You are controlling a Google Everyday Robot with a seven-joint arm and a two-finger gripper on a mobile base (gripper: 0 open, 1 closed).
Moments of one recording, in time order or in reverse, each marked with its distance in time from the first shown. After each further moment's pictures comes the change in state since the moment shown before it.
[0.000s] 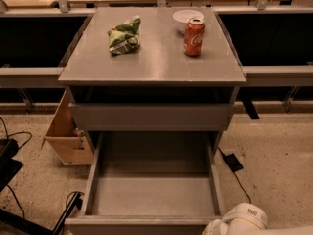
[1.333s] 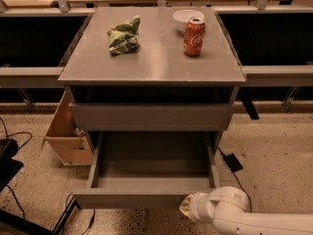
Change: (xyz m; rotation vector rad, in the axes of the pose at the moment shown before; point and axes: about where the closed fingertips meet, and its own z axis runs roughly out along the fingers) arm -0.086 -0.098 0.053 0.174 -0.272 -0.058
